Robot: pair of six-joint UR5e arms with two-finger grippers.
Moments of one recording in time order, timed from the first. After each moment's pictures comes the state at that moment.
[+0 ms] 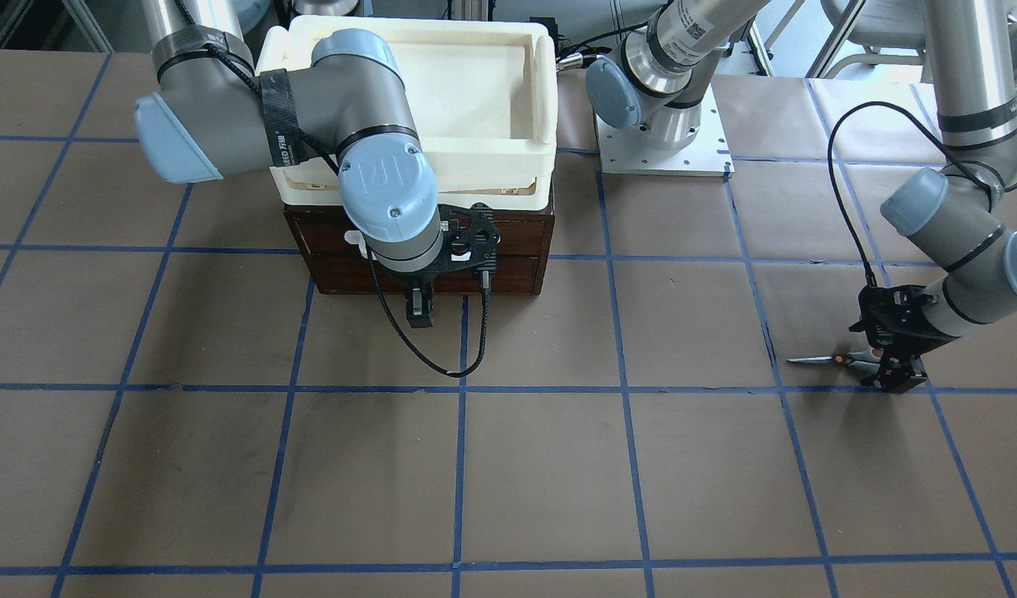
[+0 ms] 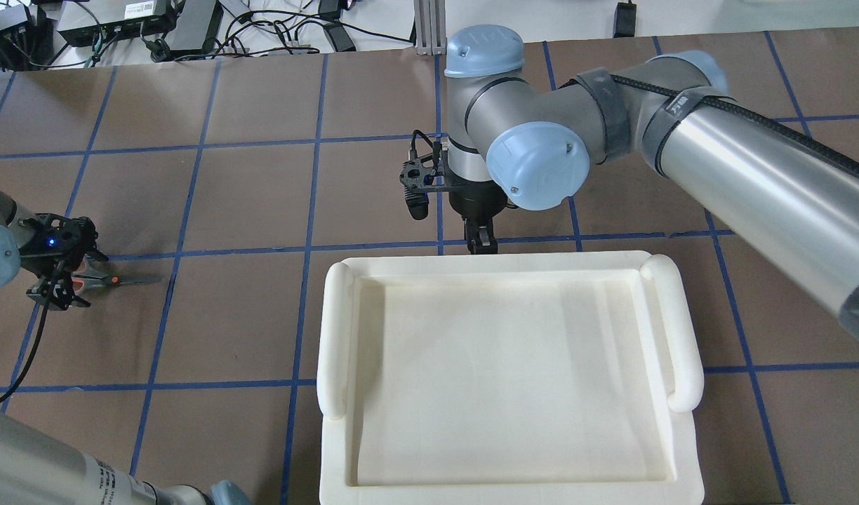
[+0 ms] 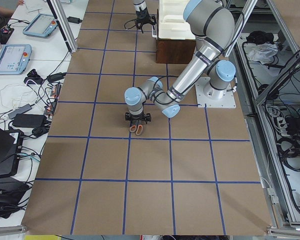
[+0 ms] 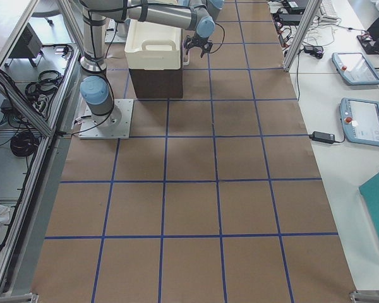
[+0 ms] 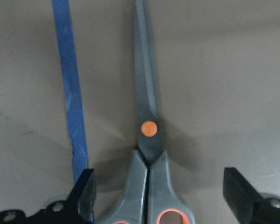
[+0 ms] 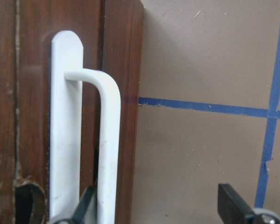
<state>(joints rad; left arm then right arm) -0.88 -2.02 -1.89 -0.89 1.58 2.32 1.89 -1.23 1.60 -1.67 -1.47 -1.35</state>
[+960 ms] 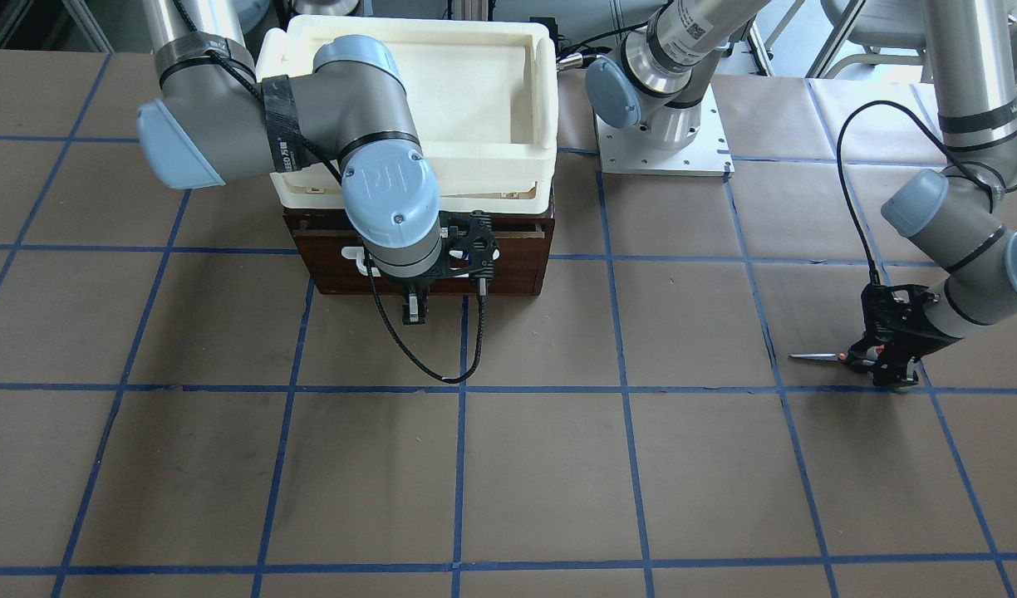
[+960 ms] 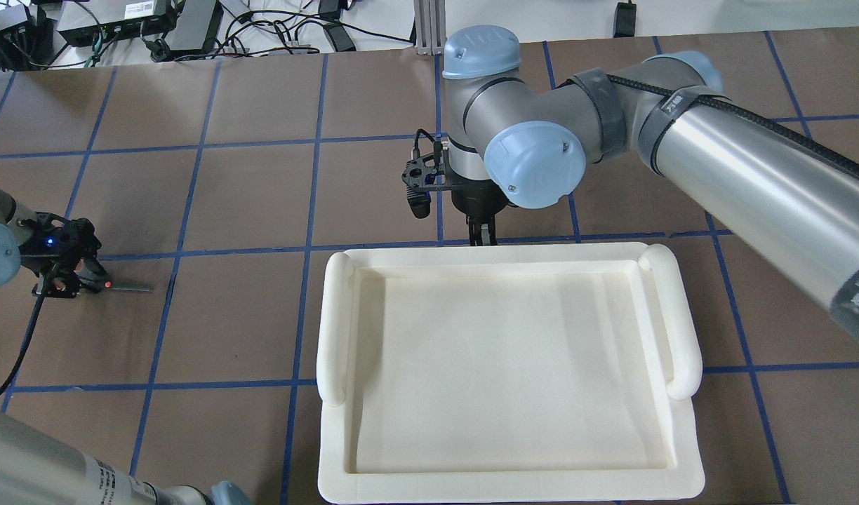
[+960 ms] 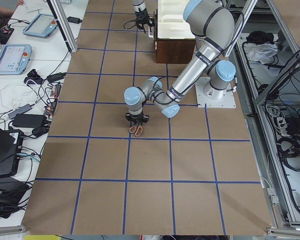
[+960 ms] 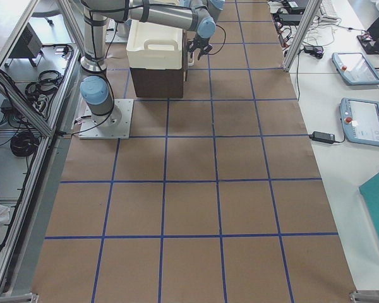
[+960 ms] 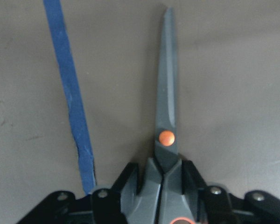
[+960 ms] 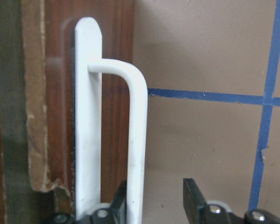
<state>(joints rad) -0.88 -2.02 -1.89 -0.88 1.58 2.41 1.89 -1.21 1.59 -1.68 -1.50 -1.33</state>
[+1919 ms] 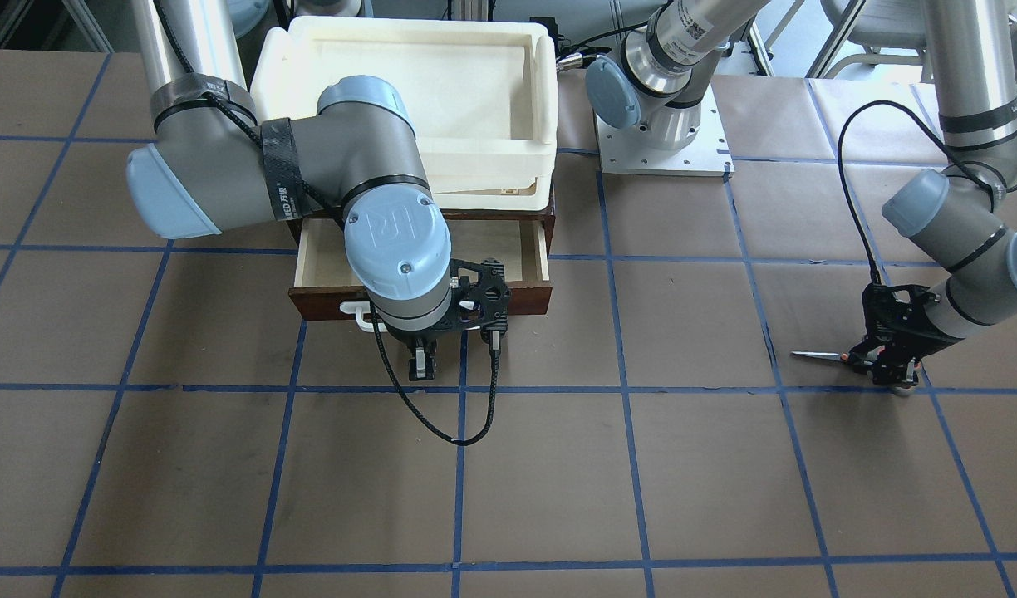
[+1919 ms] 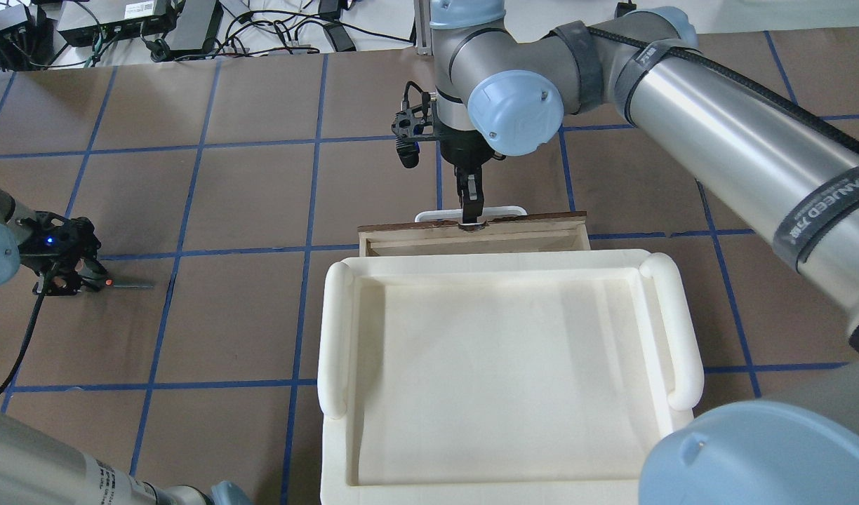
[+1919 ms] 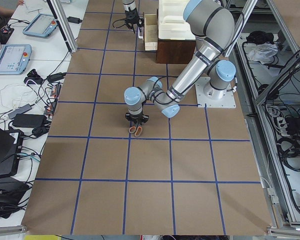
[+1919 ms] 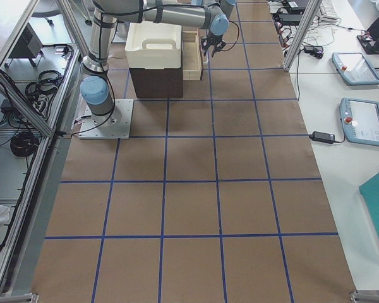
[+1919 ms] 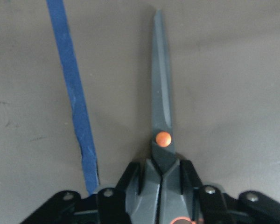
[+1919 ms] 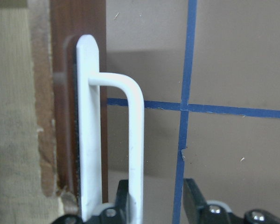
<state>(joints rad) -0.88 -2.02 -1.88 -0.88 1.57 2.41 1.88 -1.09 1.39 -1.69 -1.52 -1.33</state>
